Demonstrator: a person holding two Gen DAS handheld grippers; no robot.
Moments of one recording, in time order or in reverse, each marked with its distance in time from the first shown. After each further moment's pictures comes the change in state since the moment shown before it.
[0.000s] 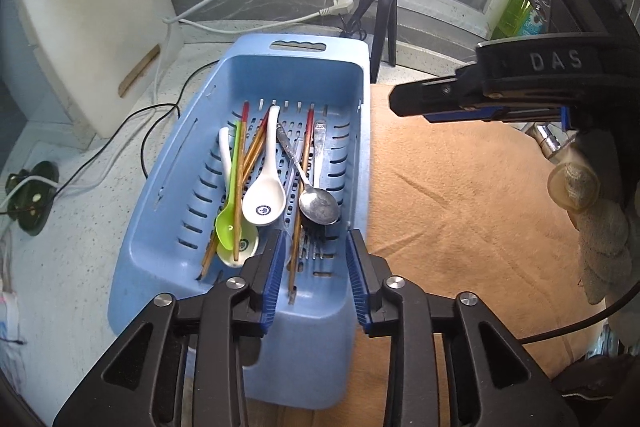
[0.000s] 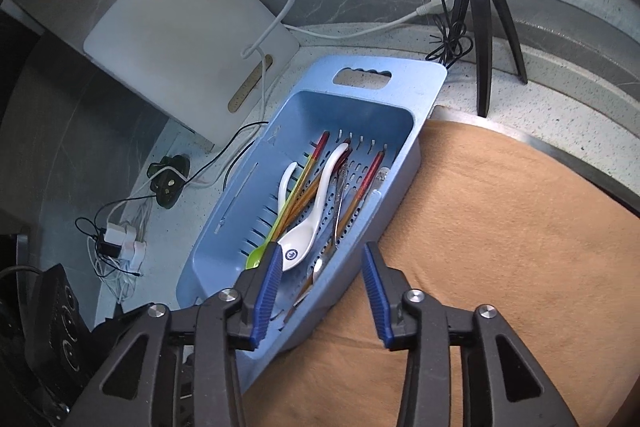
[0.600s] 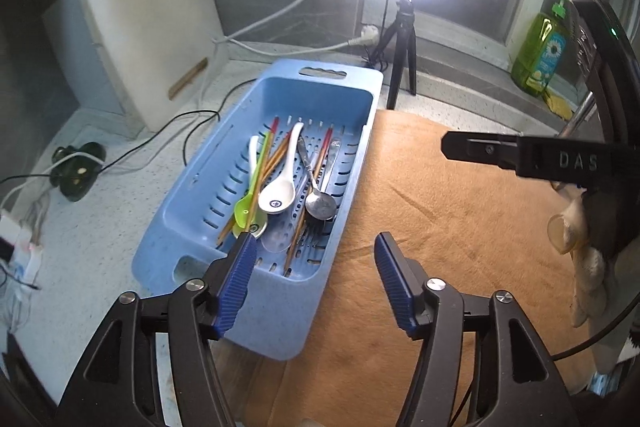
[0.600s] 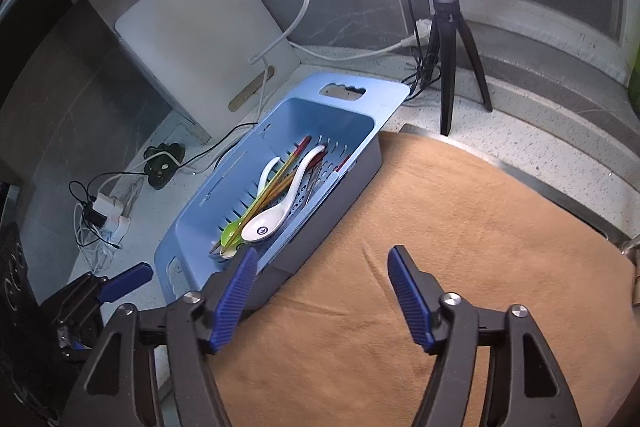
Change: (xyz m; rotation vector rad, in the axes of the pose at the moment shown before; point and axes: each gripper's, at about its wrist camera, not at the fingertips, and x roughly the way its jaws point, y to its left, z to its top) left arm -0.046 -0.033 -0.016 -0.114 -0.094 0.146; right arm -0.049 -0.016 -0.040 -0.141 -0.105 -0.063
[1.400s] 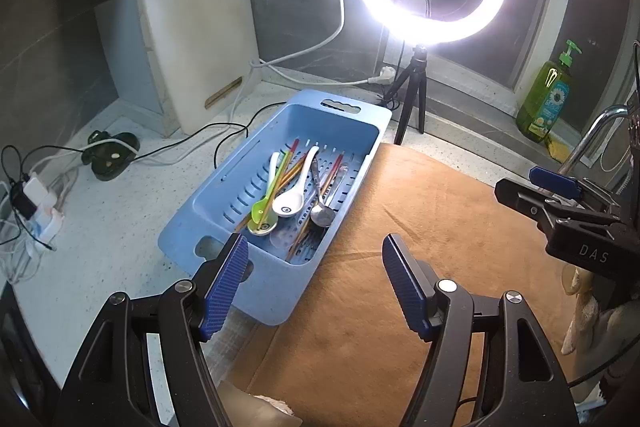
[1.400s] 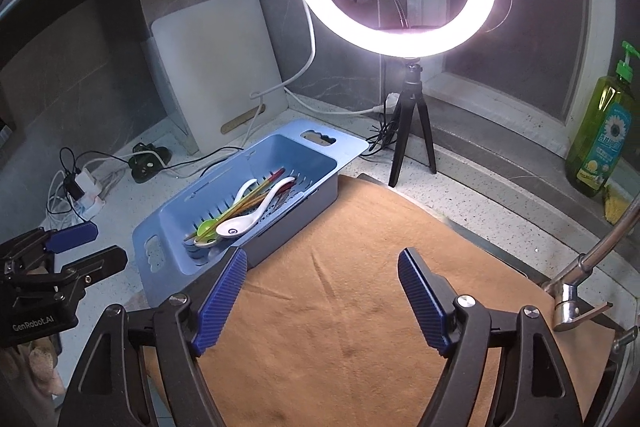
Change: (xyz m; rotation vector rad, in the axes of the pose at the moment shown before) left arm -0.053 -0.011 -0.011 -0.127 -0.094 0.055; right arm -0.081 0.010 -0.040 -0.184 -0.194 -0.162
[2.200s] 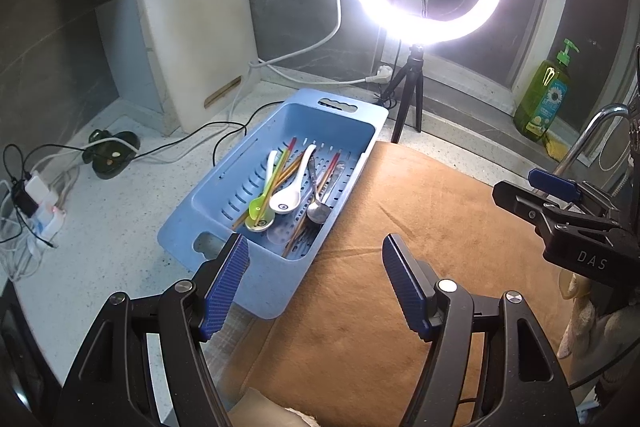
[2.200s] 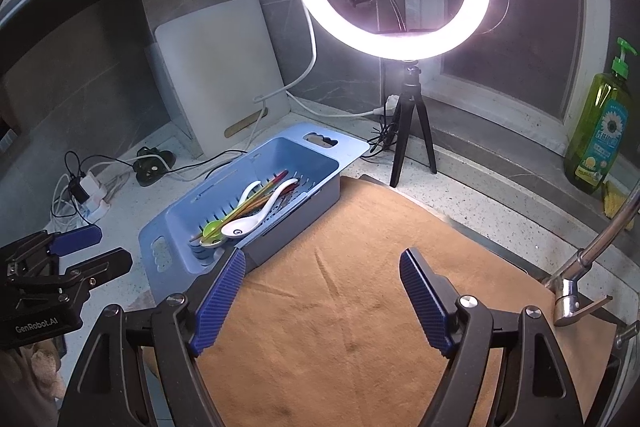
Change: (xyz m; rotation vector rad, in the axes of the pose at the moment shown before) left arm -0.005 -0.004 0.000 0.001 0.006 0.000; right arm -0.007 0.001 -0.004 0.008 -0.010 0.007
